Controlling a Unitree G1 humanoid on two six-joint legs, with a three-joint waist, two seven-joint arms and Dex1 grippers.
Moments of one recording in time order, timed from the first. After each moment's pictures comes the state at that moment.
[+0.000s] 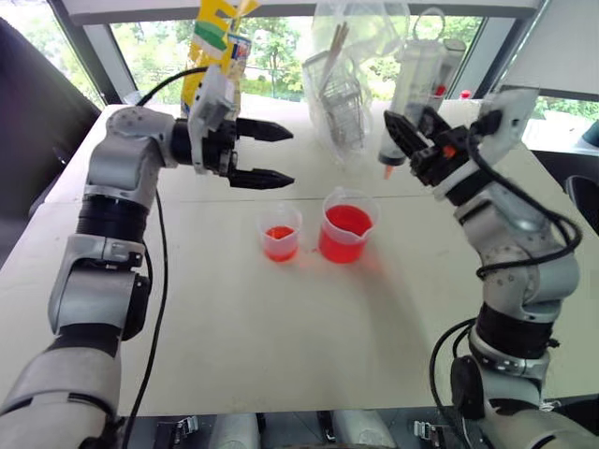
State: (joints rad) left arm -1.15 0.57 -0.09 0.55 -0.40 0.29 -1.51; right arm -0.53 -0.24 -0.21 -0.42 0.41 0.60 0.39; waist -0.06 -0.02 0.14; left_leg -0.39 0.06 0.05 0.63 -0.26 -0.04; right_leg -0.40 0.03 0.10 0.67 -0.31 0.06
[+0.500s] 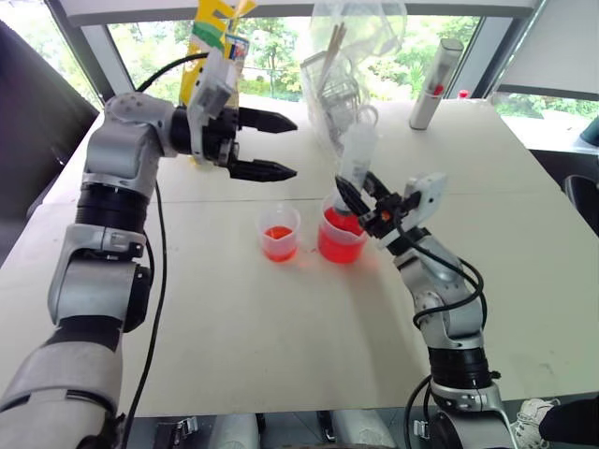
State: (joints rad) left arm -1.19 0.55 -0.09 0.55 -0.38 0.32 -1.51; right arm -0.32 -0.15 -0.01 -0.16 0.29 0.16 0.45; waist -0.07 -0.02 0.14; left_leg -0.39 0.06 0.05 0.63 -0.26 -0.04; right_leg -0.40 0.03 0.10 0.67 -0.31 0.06
